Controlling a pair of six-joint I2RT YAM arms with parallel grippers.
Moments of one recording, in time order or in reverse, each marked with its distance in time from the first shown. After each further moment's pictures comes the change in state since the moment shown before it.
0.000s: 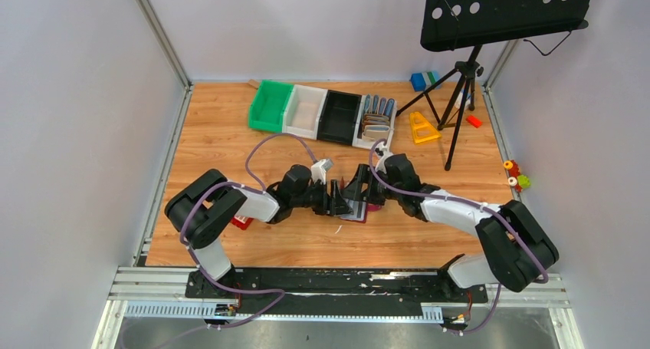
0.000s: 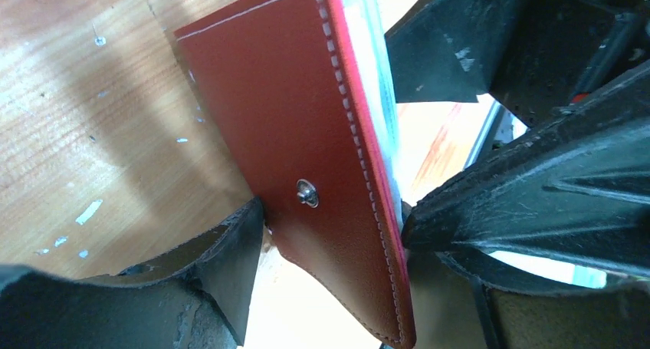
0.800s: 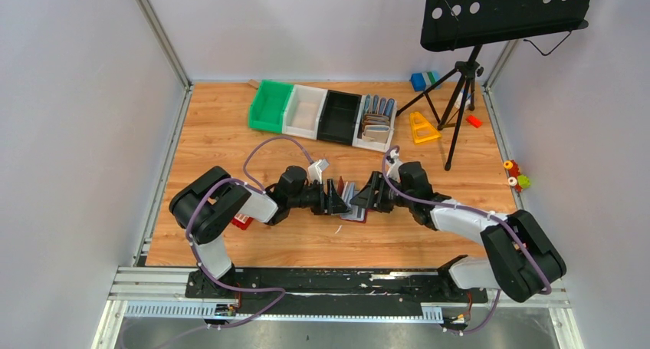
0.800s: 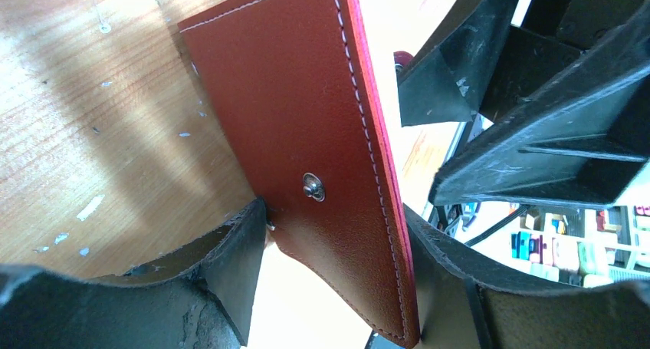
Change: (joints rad) left arm 0.028 0.048 -0.051 0.158 0.080 -0.101; right arm -0.094 -0.068 -0.145 0.108 -0.151 0.040
